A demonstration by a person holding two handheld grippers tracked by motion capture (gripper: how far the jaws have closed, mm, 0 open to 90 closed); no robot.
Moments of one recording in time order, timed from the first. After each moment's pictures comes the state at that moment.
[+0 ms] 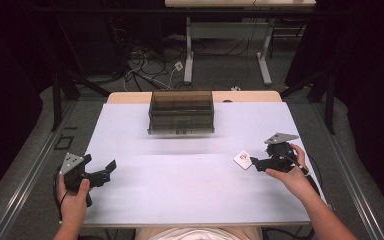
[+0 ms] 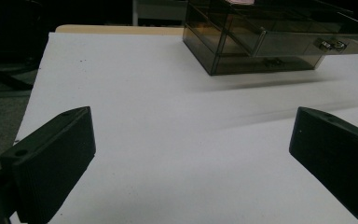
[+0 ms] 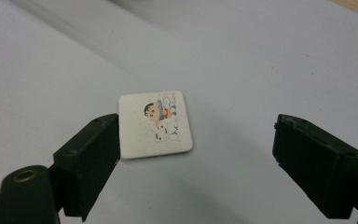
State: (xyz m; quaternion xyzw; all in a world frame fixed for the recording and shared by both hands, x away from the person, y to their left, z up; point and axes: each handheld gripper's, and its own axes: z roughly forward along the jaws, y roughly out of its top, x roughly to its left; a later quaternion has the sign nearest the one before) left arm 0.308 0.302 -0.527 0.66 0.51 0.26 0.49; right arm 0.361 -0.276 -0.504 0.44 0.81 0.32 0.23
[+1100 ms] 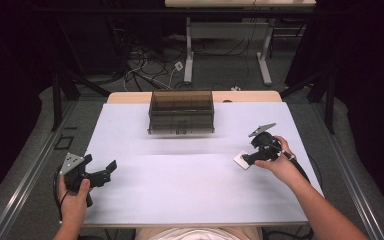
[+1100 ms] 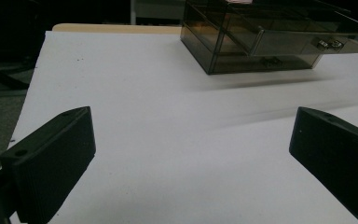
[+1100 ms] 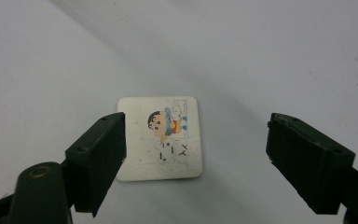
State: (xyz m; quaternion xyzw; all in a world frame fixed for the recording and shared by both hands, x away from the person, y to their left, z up) left arm 0.308 0.302 -0.528 0.66 0.51 0.25 0.49; right arm 0.402 -0.248 -0.510 0.41 0.86 0.24 0.18
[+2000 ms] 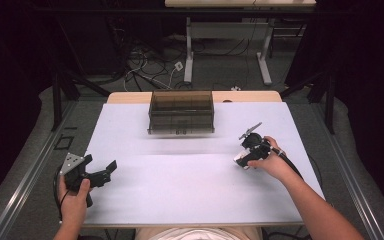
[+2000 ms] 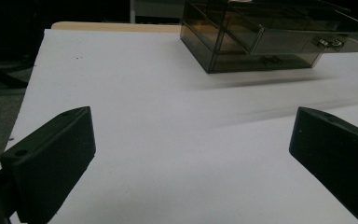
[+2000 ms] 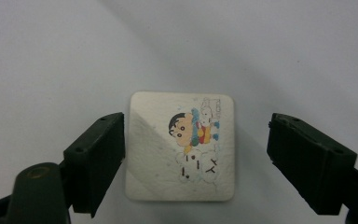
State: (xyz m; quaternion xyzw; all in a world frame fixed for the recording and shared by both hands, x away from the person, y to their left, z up) left arm 0.309 0.302 -0.528 0.66 0.51 0.25 0.49; right arm 0.421 -0.230 -0.532 0.39 0.89 0.19 0.12
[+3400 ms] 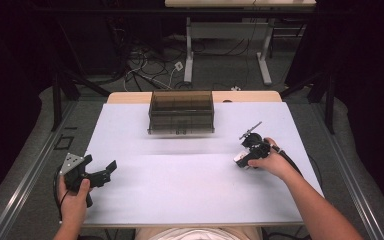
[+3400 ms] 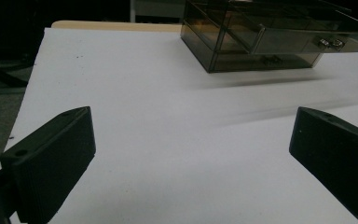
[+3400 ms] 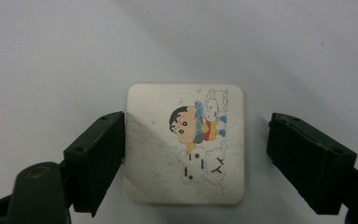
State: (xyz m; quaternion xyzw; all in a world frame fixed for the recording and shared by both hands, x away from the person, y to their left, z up) left arm 0.309 0.303 -0.529 0.66 0.51 0.25 0.49; right arm 0.430 -0.235 -0.541 0.40 0.89 0.19 0.08
